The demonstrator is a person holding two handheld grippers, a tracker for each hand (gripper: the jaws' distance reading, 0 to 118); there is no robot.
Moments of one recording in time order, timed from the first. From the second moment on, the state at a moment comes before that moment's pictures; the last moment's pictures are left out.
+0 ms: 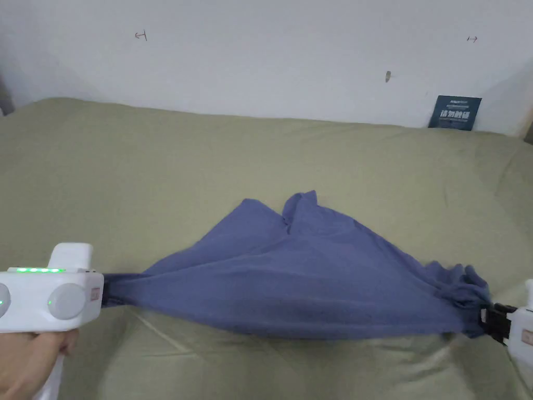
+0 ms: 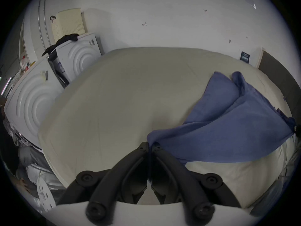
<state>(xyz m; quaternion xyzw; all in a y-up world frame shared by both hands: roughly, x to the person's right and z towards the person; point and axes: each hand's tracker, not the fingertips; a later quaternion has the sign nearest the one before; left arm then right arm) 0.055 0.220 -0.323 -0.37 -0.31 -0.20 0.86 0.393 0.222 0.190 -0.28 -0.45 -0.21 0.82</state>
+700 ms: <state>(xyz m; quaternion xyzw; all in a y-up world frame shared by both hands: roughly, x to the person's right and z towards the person) -0.012 0.238 -0.271 -0.35 -0.35 -0.14 0.85 0.339 0.226 0.211 -0.27 -0.48 -0.20 0.81</state>
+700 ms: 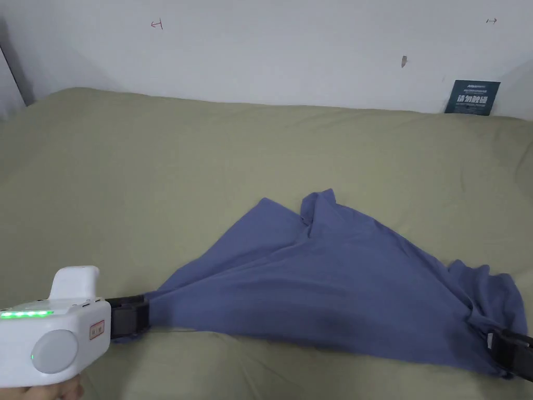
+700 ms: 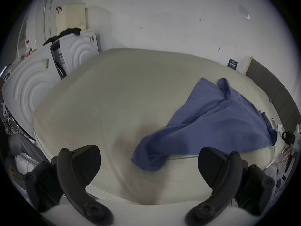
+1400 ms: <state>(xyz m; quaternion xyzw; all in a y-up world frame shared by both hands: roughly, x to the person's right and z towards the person) -0.063 0.277 -0.177 -0.25 -0.39 -0.14 0.87 0.150 0.259 0.101 -0.19 -0.39 -0.09 0.90</state>
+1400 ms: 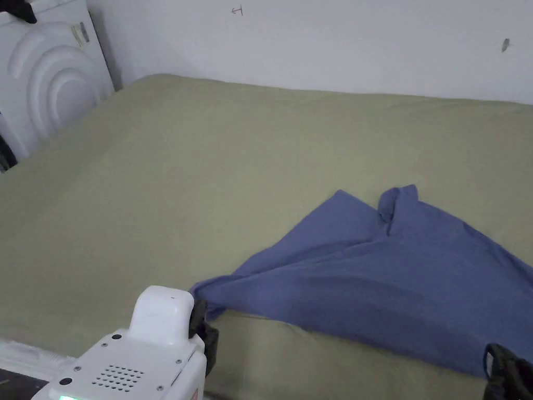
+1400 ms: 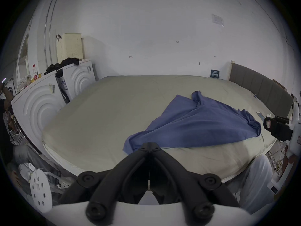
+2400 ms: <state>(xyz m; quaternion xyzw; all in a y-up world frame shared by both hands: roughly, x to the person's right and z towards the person) 0.021 0.179 -0.362 -0.49 -0.40 -0.16 0.76 0.198 0.203 0.078 -0.29 -0.38 -0.16 0.86</state>
